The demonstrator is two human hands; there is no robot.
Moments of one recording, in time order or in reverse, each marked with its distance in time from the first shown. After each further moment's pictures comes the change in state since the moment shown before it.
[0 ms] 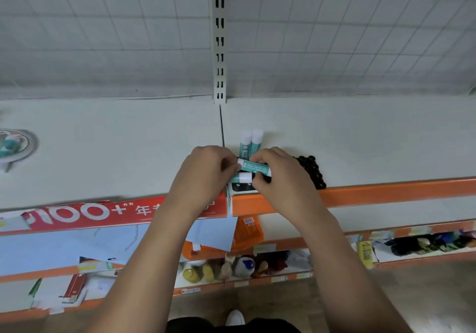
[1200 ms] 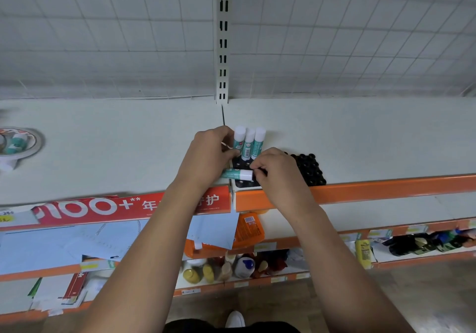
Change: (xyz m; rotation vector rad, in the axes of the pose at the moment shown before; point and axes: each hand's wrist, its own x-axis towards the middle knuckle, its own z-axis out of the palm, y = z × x) left_hand 0.026 -0.014 0.005 -0.159 0.075 -0.044; right_hand 0.007 -0.001 0.016 0.045 -0.003 0.011
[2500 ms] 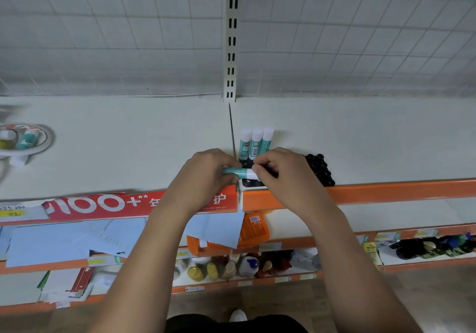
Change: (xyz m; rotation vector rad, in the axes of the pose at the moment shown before) left_hand -0.040 -0.009 -0.019 0.143 -0.189 0.063; right_hand -0.004 -0.001 -0.008 0.106 -0.025 -0.021
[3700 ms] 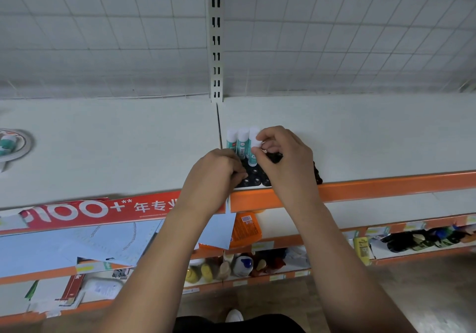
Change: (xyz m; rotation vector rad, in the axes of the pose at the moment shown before) left_hand 0.015 0.023 0.031 0.128 0.121 0.179; right_hand 0.004 0.000 -0.009 0.140 0.399 -0.068
